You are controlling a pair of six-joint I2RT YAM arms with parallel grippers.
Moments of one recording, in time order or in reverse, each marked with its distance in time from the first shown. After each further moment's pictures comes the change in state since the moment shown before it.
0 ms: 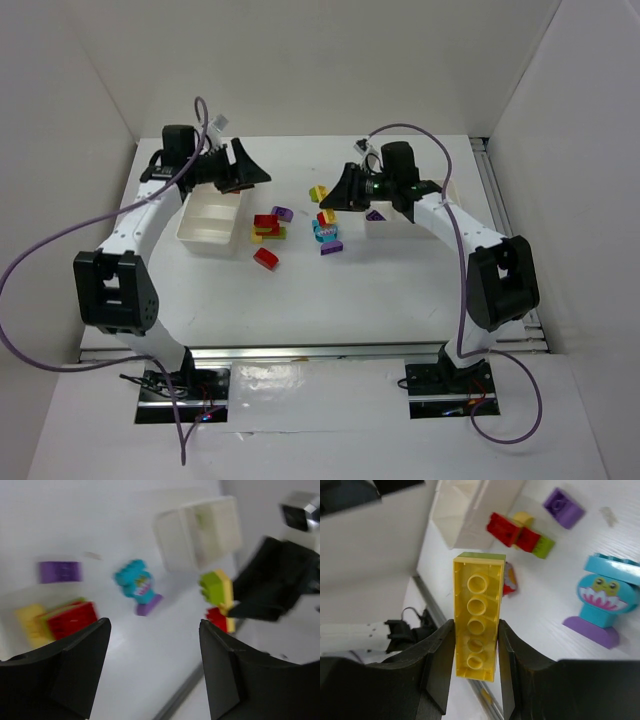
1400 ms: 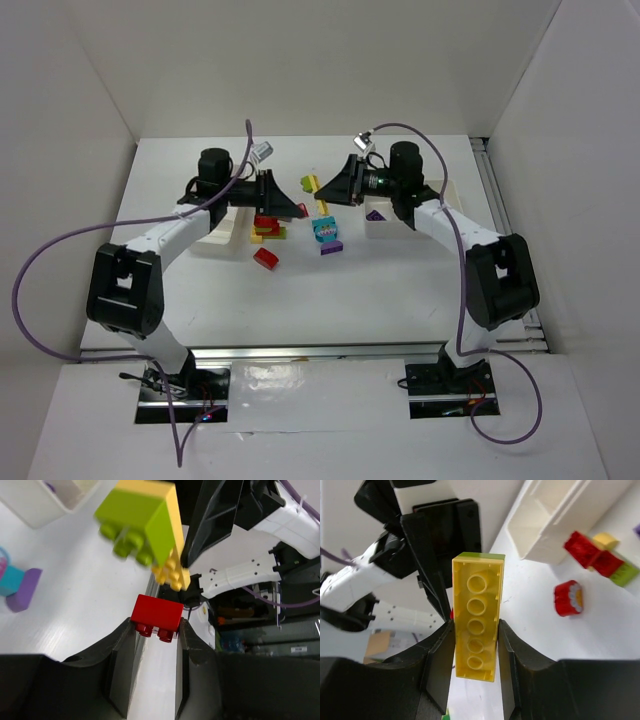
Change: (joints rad) left arm -0.205 -0.039 -0.343 0.617 0.539 -0.278; right arm -0.015 0.010 -0.098 0.510 -0.276 0.351
